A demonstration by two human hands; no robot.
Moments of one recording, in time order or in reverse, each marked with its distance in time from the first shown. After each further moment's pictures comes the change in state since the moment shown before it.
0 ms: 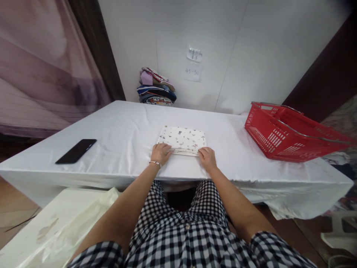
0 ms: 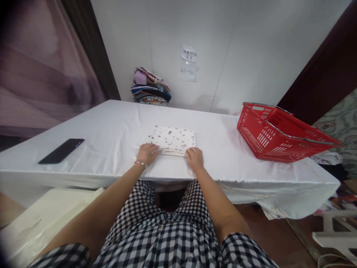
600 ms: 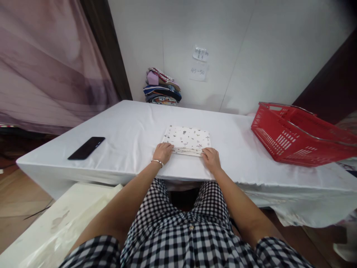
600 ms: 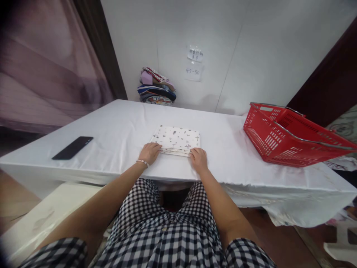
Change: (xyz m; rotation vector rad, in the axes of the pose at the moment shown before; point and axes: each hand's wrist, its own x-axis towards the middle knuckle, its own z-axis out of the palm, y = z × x) left_hand -0.002 -0.009 -0.010 0.115 -0.037 0.146; right_hand 0.000 -0.001 -0.001 -0.003 -0.061 -0.006
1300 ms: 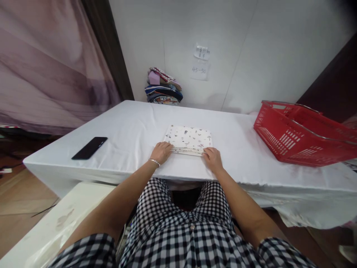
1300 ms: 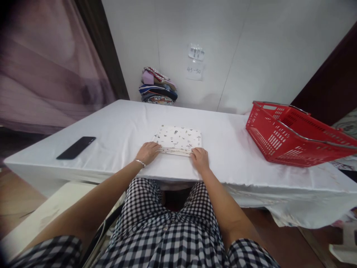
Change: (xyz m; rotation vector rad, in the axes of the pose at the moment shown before) left_hand -0.004 -0.015 -0.011 0.107 -0.065 0.139; right_hand 0.000 0.001 0.002 -0.001 0.027 -0.008
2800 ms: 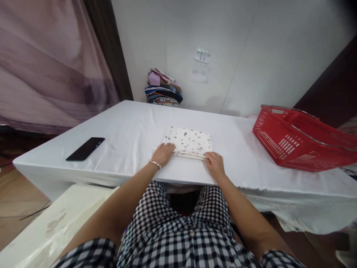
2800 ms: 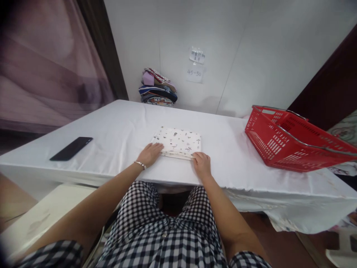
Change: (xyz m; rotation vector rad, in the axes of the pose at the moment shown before) left_hand 0.008 0.004 0.015 -0.101 -0.072 -0.056; right_hand -0.010 0.000 -0.009 -0.072 -0.029 0.026
